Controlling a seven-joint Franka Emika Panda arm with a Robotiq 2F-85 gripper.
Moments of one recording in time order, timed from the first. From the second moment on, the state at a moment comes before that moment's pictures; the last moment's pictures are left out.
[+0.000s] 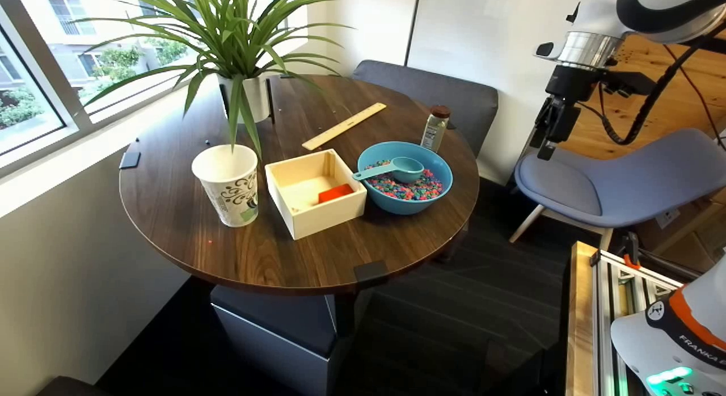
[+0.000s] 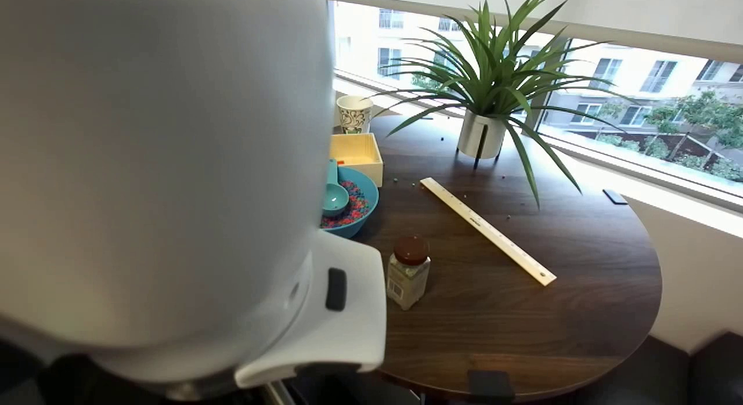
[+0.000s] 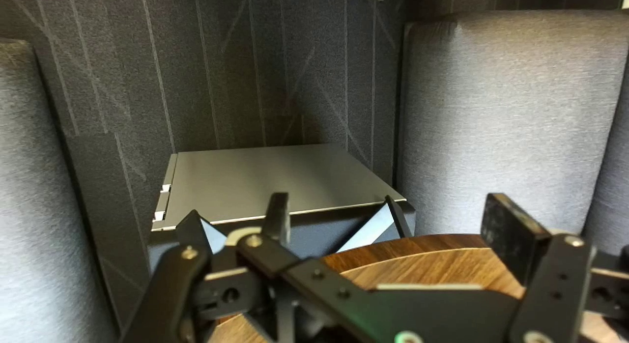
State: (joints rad) arm -0.03 -0.47 -0.39 -2.51 0.05 1.94 -0.60
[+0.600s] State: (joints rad) arm 0.05 -0.64 0.03 -2.47 0.11 1.84 -0.13
